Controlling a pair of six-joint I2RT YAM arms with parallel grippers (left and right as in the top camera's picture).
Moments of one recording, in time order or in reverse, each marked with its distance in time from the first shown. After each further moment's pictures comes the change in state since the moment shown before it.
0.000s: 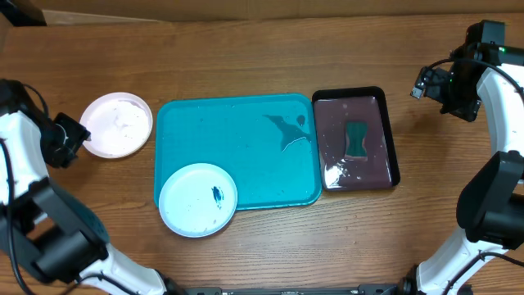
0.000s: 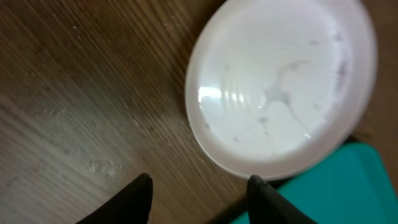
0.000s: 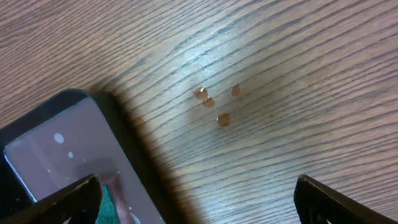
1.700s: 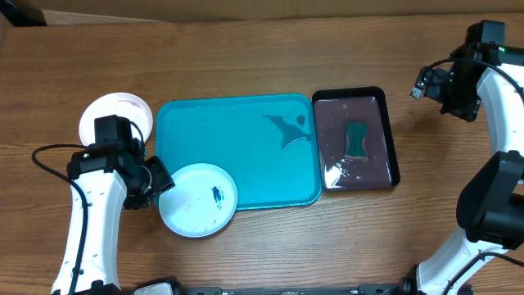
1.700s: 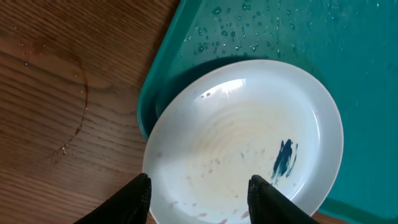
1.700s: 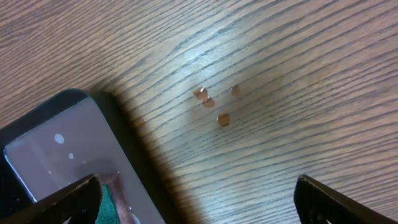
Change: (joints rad) left arm -0.412 -0.529 -0.612 0.003 -0.018 0.048; right arm 0.000 0.000 0.000 0.000 -0.001 0.000
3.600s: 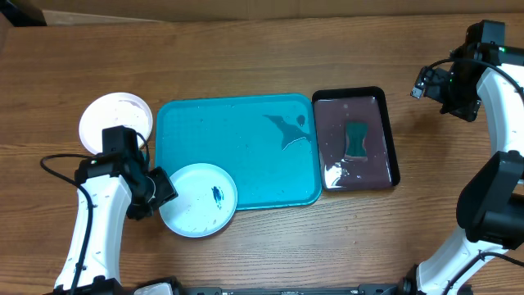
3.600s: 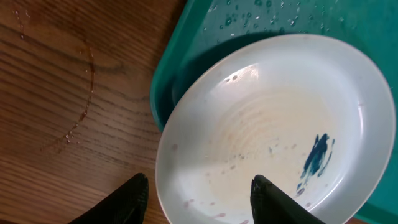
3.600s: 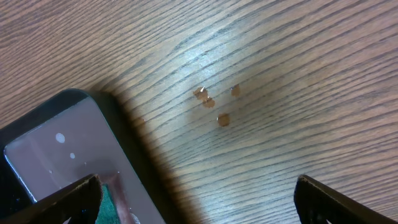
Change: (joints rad) left arm 0.000 0.000 -0.079 0.021 -0.030 0.000; right arm 0.000 0.000 0.000 0.000 0.001 0.000
